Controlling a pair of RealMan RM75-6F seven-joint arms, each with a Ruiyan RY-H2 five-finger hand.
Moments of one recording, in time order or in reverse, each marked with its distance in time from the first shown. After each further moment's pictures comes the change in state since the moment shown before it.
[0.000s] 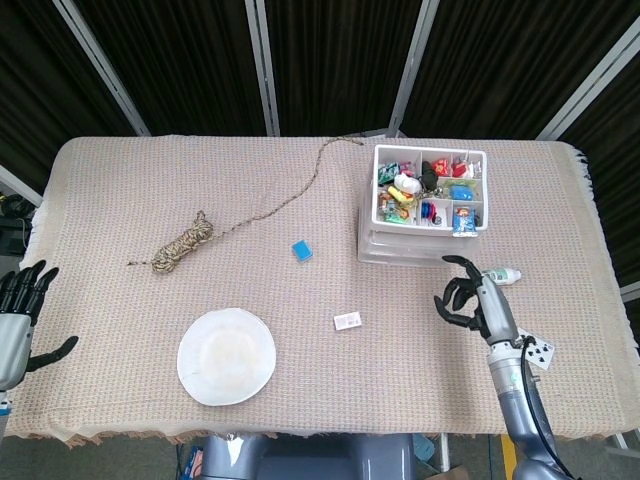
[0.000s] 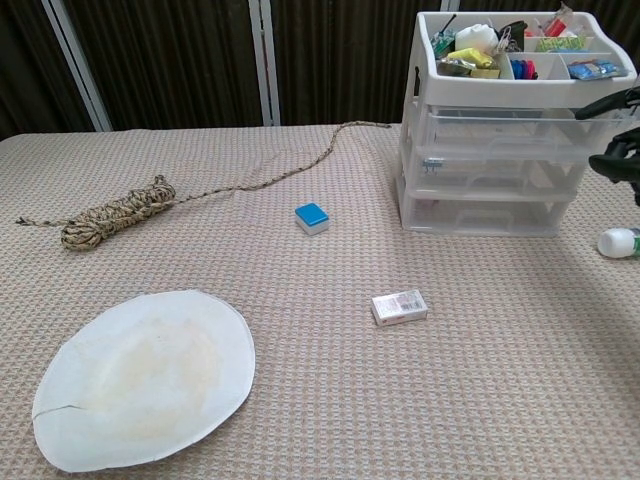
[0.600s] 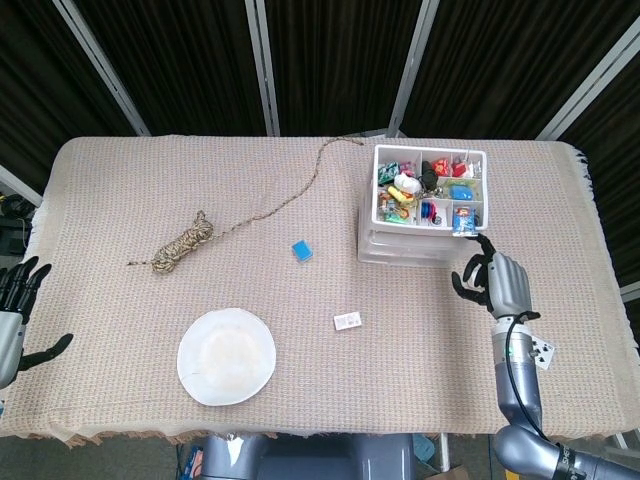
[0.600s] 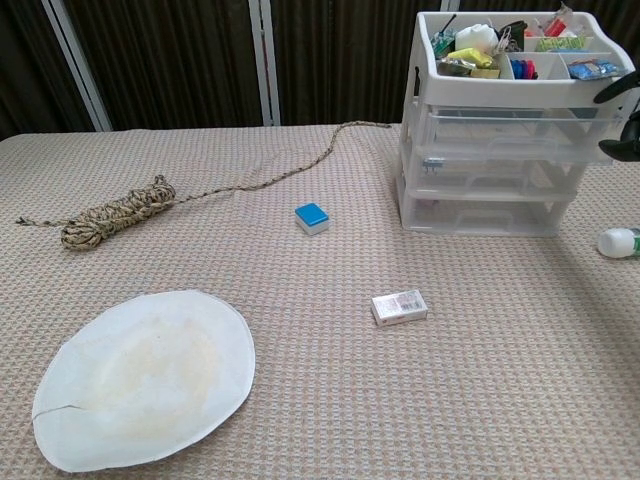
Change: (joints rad) left arm 0.002 0.034 -0.005 -0.030 0.000 0.004 -0.013; right arm 0.139 -0.047 0.027 0.057 0.223 0.143 -0.321
